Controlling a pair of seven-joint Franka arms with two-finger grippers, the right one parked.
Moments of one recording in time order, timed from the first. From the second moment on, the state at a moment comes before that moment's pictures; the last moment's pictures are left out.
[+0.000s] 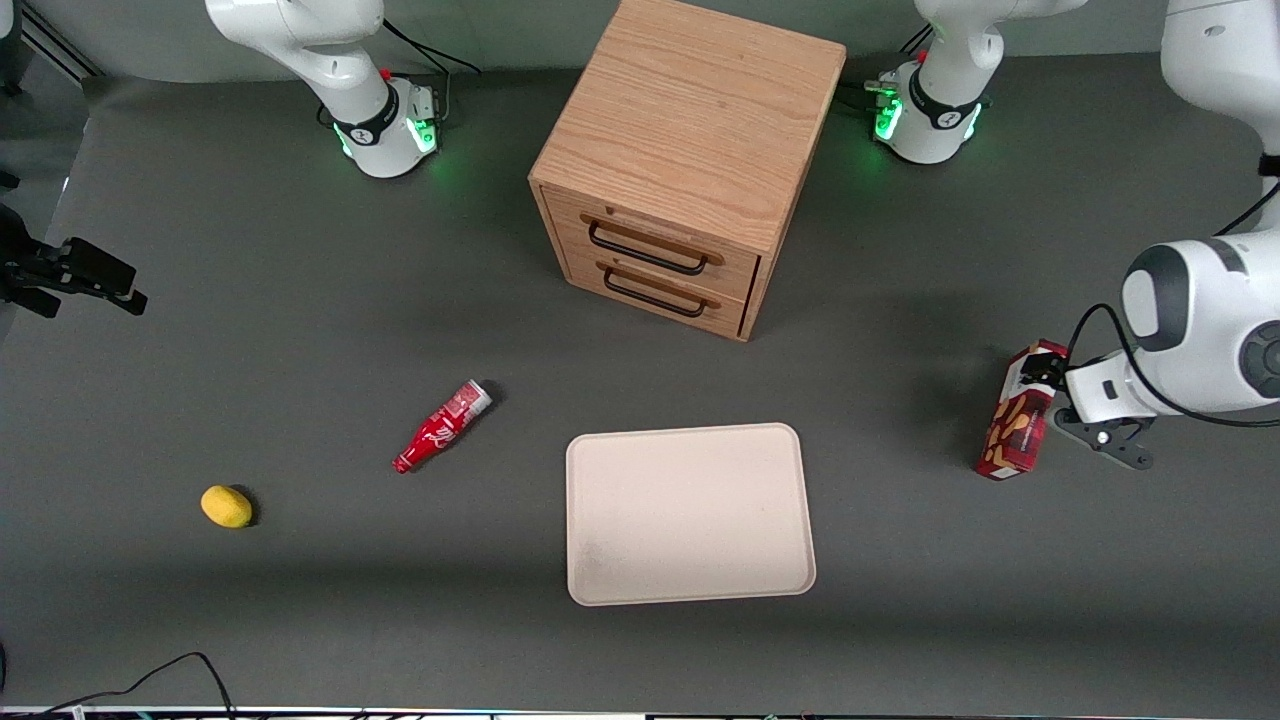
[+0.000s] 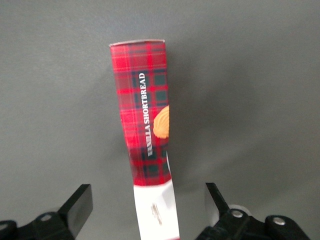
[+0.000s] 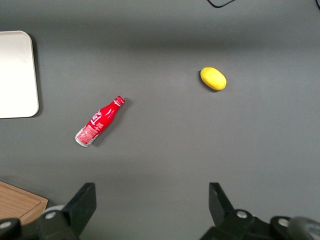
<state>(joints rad) 0.05 0.37 0.05 -1.93 0.01 2.12 0.63</state>
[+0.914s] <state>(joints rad) 0.06 0.40 0.05 -2.06 -0.03 2.34 0.63</state>
